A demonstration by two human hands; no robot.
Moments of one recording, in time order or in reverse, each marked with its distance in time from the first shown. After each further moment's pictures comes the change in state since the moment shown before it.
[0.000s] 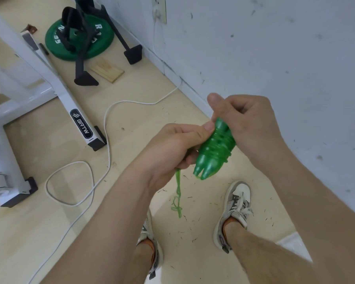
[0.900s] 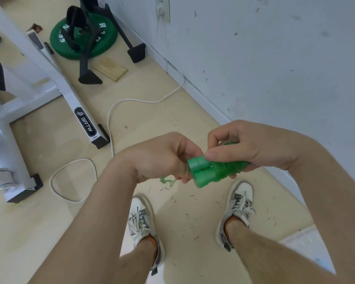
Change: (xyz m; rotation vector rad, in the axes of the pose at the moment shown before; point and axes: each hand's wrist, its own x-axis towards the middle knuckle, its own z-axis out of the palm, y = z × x) left_hand 0.000 -0.004 -0.034 0.451 -0.389 -0.067; right_hand -0.001 -0.005 -0.027 -0.178 -0.877 0.293
